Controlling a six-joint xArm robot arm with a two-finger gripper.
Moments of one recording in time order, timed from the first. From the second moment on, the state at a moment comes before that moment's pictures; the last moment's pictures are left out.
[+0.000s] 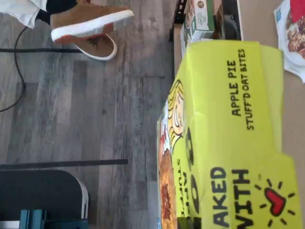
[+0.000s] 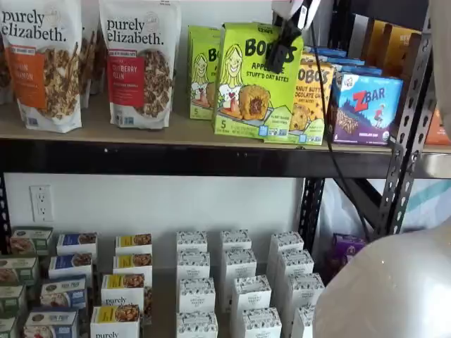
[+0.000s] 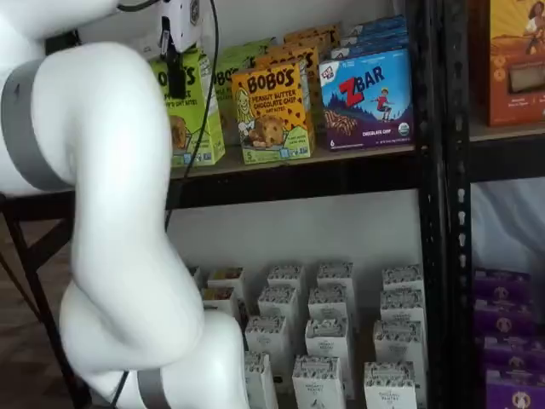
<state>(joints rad) 0.10 -0.47 -1.42 0.34 1.78 -1.37</state>
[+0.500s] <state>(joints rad) 0.09 -0.59 -1.28 0.31 1.71 -1.39</state>
